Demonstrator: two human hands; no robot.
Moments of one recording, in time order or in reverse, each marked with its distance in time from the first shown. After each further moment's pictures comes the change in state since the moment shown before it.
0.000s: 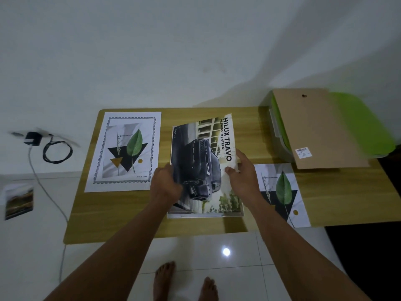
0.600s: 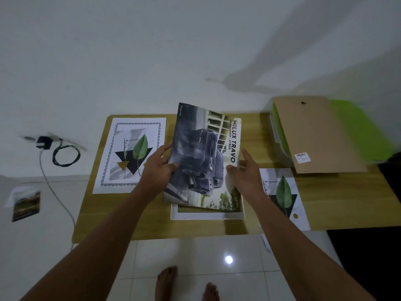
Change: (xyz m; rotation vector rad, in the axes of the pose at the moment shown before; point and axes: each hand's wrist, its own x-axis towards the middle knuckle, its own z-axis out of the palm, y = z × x) left_hand -0.012 0.027 -0.071 -0.732 -0.134 0.116; right_hand -0.005 -0.028 -0.011 0.024 -0.015 -0.007
